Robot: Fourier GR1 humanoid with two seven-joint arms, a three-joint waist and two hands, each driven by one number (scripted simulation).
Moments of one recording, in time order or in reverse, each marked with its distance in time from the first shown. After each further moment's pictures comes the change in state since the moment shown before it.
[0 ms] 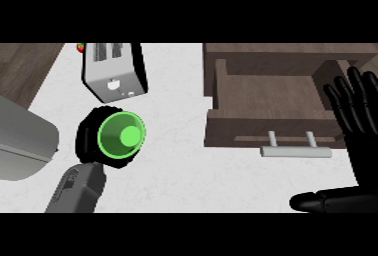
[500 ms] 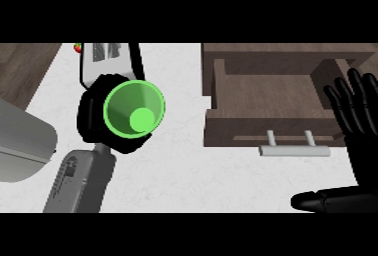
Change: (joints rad) left arm -0.060 -0.060 -0.104 -0.402 0.052 0.167 0.367; right arm 0.010 -0.001 -0.009 0.015 -0.004 0.013 -0.026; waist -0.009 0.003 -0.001
